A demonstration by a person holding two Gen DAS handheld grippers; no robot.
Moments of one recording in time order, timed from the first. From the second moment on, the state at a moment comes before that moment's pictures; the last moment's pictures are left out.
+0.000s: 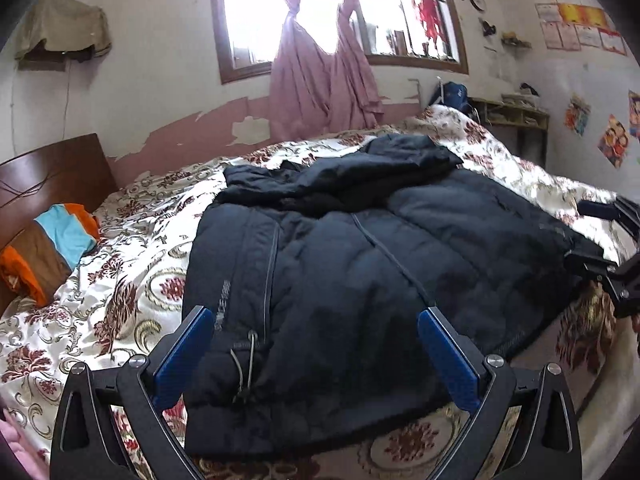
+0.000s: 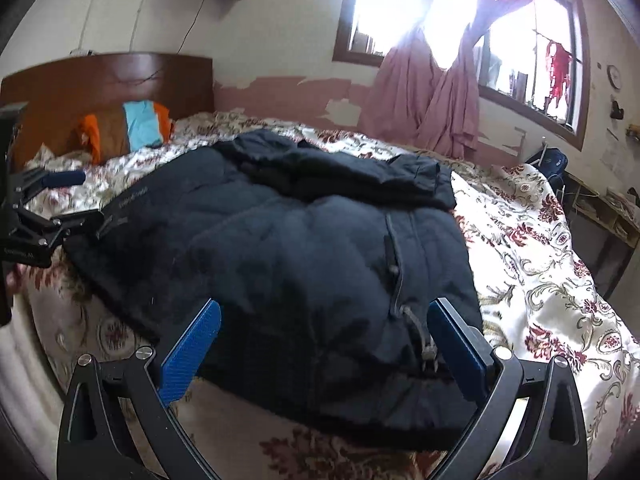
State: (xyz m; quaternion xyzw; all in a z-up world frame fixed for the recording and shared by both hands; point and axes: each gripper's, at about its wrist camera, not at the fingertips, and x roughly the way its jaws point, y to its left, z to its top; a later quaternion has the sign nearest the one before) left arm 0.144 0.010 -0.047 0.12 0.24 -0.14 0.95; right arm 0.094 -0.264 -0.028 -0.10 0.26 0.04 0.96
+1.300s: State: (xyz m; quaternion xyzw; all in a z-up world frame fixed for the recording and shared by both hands) left arm 0.135 0.005 -0.139 0.27 0.26 -0.01 0.93; right arm 0.079 -0.226 -0.094 -0.32 0.25 -0.09 0.91
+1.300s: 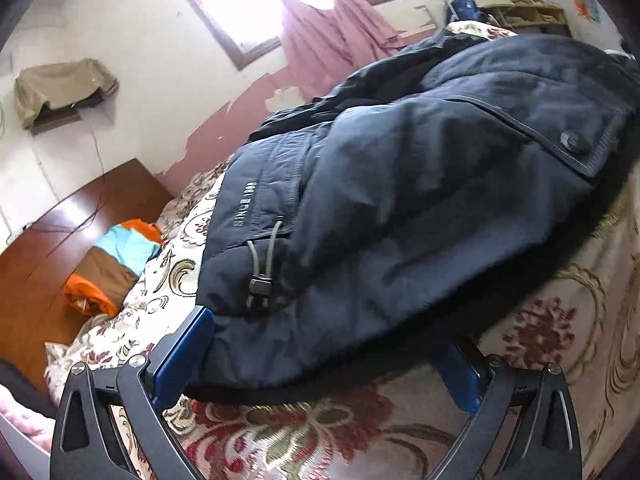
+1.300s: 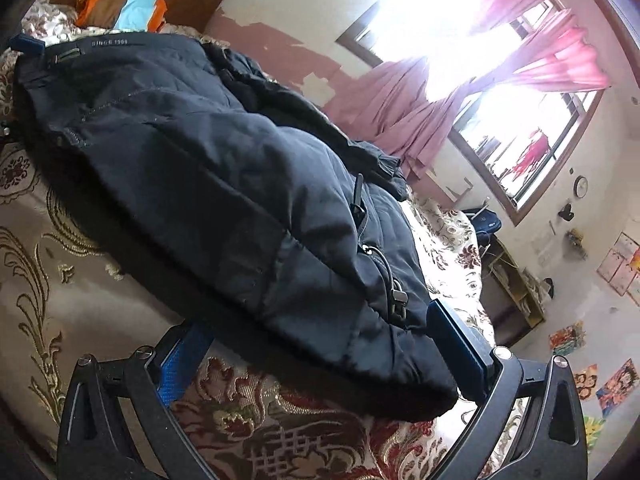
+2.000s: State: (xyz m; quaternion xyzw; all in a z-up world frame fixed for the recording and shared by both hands) left arm 0.136 0.012 -0.118 0.23 0.26 -0.07 0.94; right arm 0.070 -0.243 -0.073 -0.25 0.20 -0.06 0.95
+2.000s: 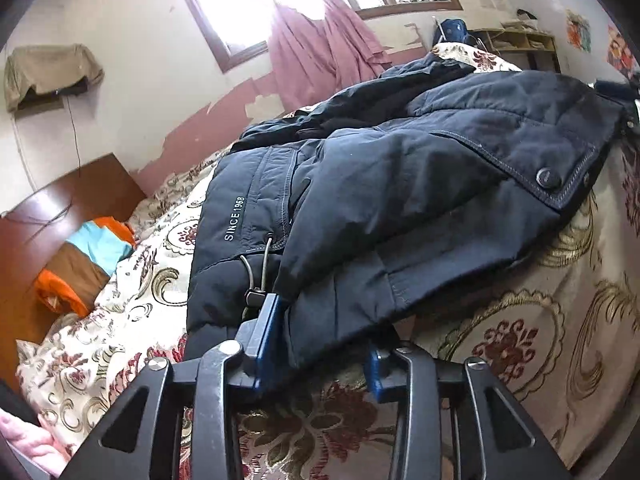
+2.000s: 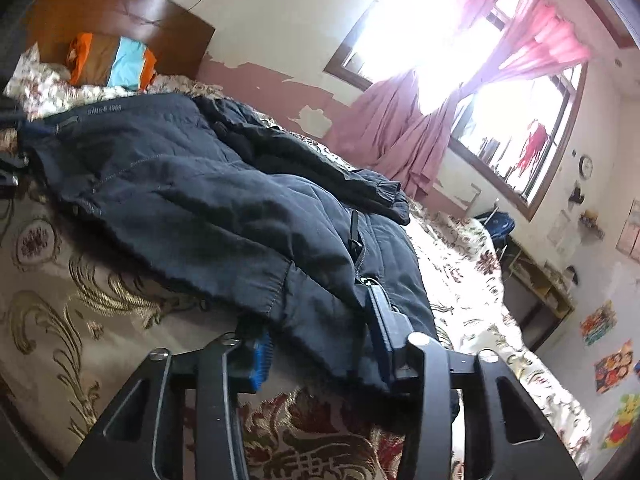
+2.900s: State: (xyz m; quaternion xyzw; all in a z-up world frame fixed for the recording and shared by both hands) left arm 0.066 0.036 -0.037 0.16 0.20 -0.10 0.96; right arm -0.017 -0.230 -0.027 -0.24 0.17 -0.03 0.96
